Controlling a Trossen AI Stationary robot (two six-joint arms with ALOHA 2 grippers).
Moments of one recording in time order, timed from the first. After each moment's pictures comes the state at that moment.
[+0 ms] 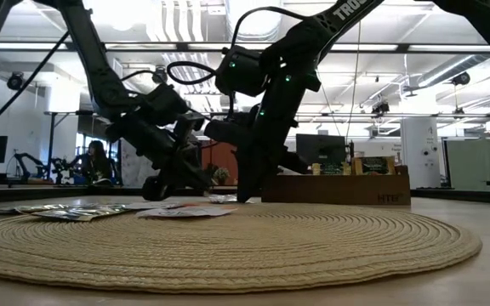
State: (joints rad) left arm 0.55 1.74 0.66 0.38 0.61 -0.68; right arm -0.12 2.12 1.46 -0.48 0.05 0.69
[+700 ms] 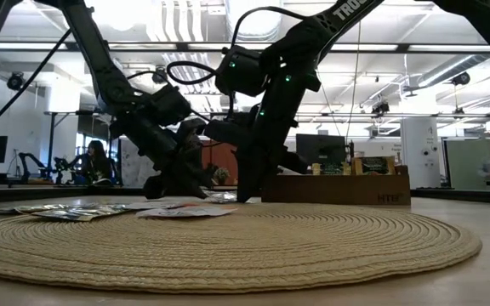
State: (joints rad) left arm 0.57 1.73 0.70 0.27 0.53 -0.55; right arm -0.12 2.12 1.46 -0.48 0.05 0.68
